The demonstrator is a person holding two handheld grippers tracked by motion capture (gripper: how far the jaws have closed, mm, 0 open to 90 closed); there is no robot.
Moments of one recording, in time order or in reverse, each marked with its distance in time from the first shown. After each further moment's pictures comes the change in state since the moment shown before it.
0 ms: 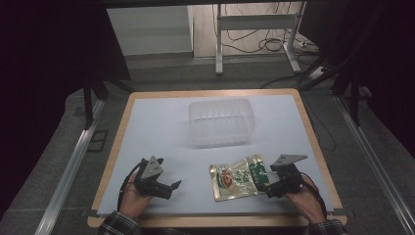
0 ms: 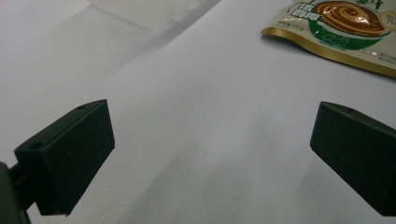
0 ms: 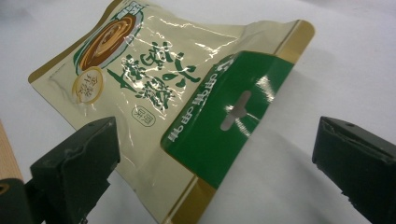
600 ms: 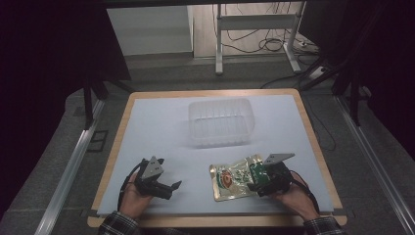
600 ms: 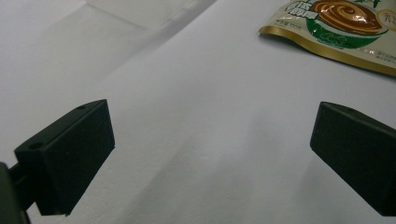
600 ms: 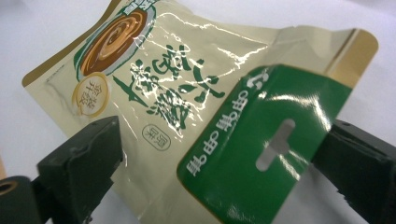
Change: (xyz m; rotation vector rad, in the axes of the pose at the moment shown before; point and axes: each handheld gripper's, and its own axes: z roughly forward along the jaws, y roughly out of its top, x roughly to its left) left arm 0.000 0.000 0.001 0.006 -0.008 0.006; right arm 0.011 0.013 0.021 0.044 0.009 -0.035
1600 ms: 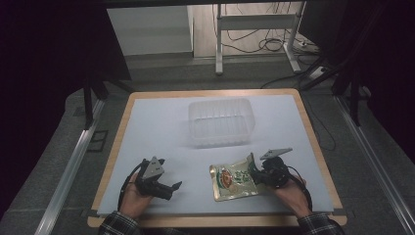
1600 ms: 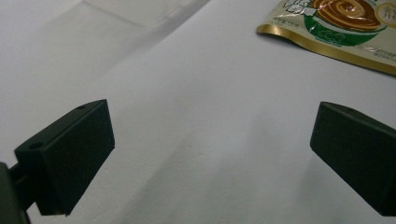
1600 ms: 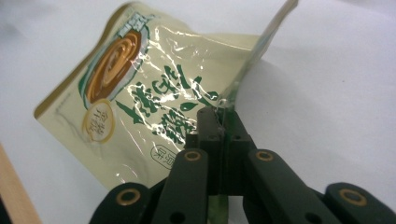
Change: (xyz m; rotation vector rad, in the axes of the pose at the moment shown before) left arm -0.001 0.000 0.001 0.011 -0.007 0.007; right arm 0.006 0.017 -0.003 0.043 -0.027 0.125
